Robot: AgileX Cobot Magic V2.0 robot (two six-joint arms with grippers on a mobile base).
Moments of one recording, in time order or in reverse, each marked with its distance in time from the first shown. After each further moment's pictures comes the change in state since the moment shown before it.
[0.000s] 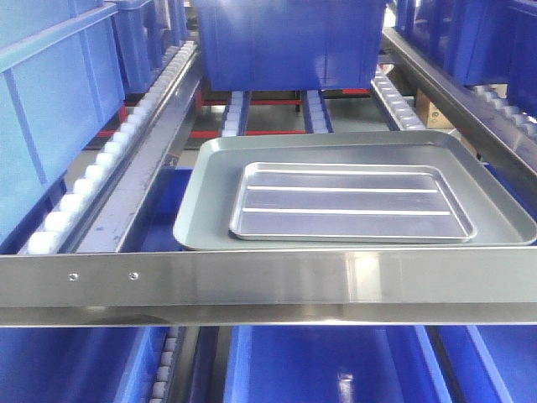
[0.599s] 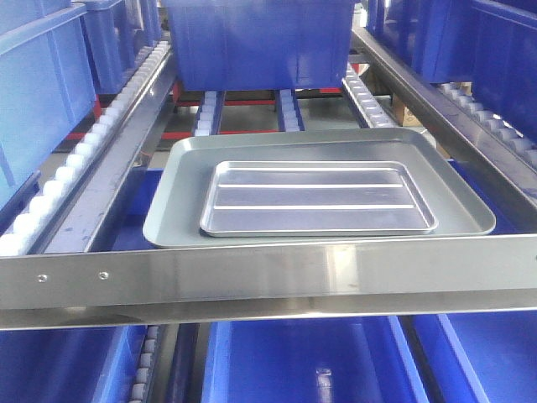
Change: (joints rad) left arm 0.000 -0.002 0.000 -0.002 0.000 0.000; right arm -0.299 -0.320 0.497 0.296 -0.409 -0.332
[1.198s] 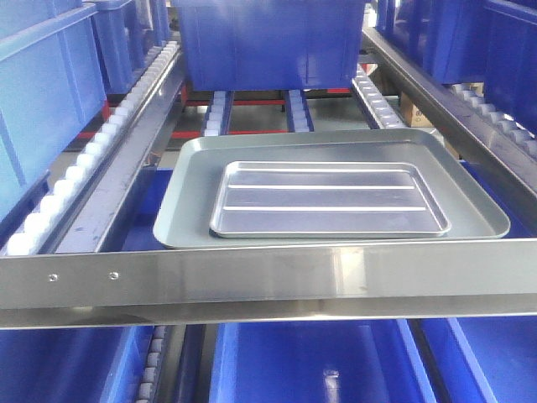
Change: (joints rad) left arm 0.000 0.000 0.002 0.000 -0.002 0.000; right arm -0.003 -0.018 0.000 0.004 0.088 -0.030
